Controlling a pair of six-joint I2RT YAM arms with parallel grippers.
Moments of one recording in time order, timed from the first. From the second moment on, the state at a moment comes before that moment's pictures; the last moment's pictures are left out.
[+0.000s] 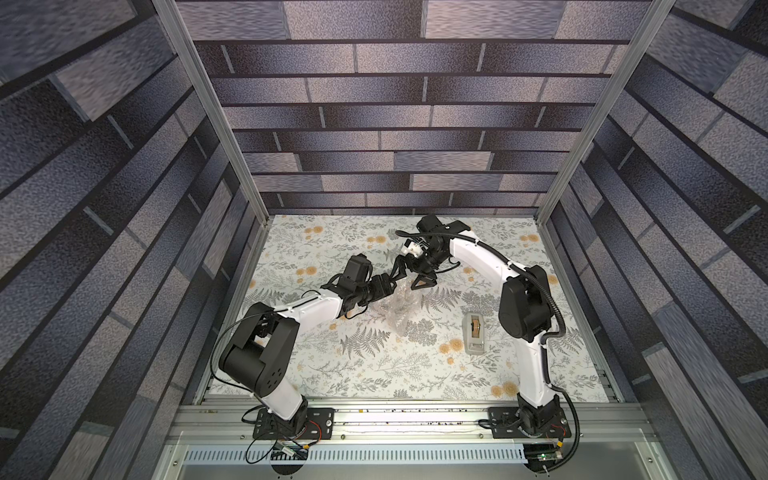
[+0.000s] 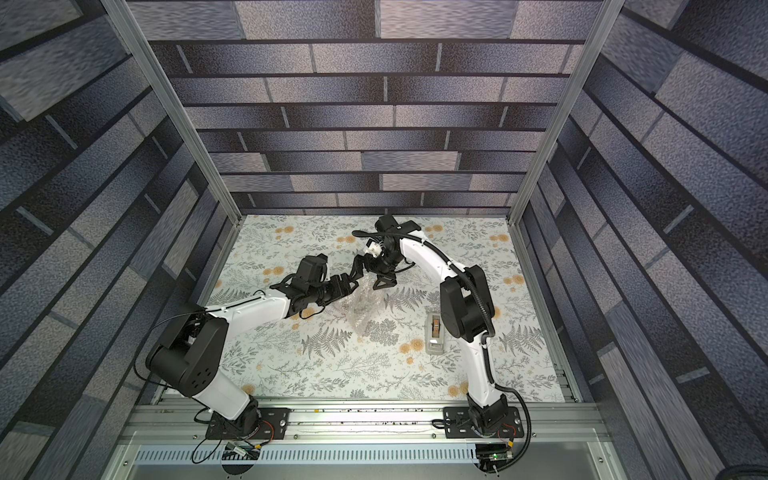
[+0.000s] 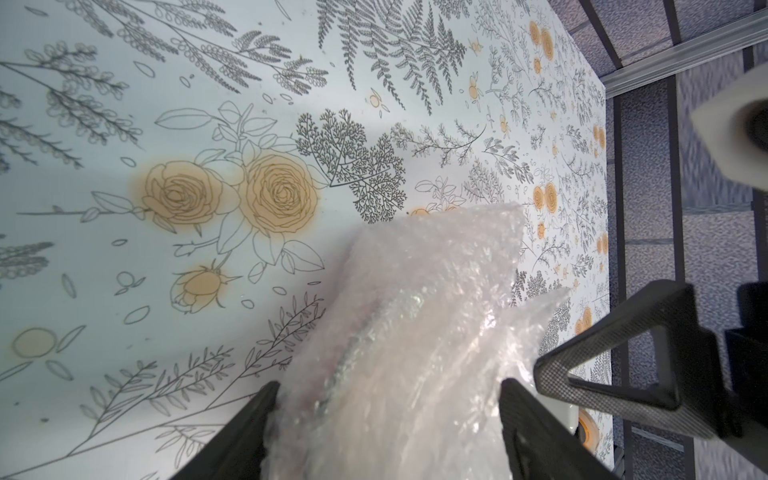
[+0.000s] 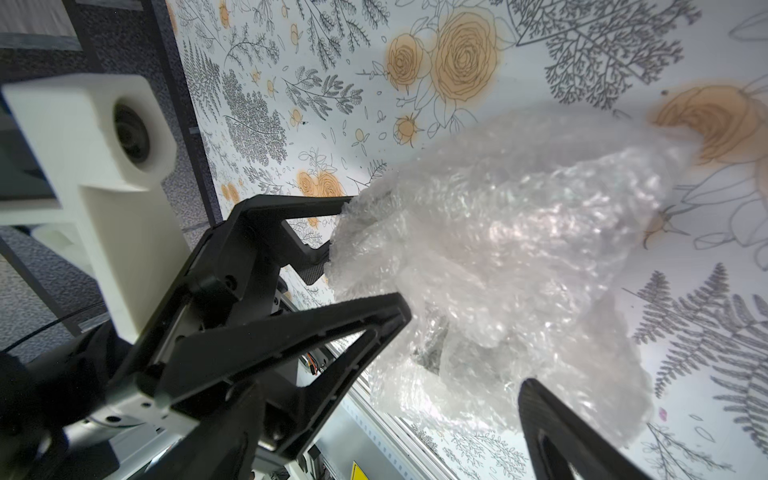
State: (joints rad) left arm -0.48 1.61 0.87 -0.01 0.28 -0.77; right arm 0.56 2.13 1.90 -1.09 -0.71 0.42
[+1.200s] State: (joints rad) left arm -0.52 1.66 0.88 -0.05 0.30 -0.76; right arm 0.47 1.83 1.65 -0.75 -0.79 0.59
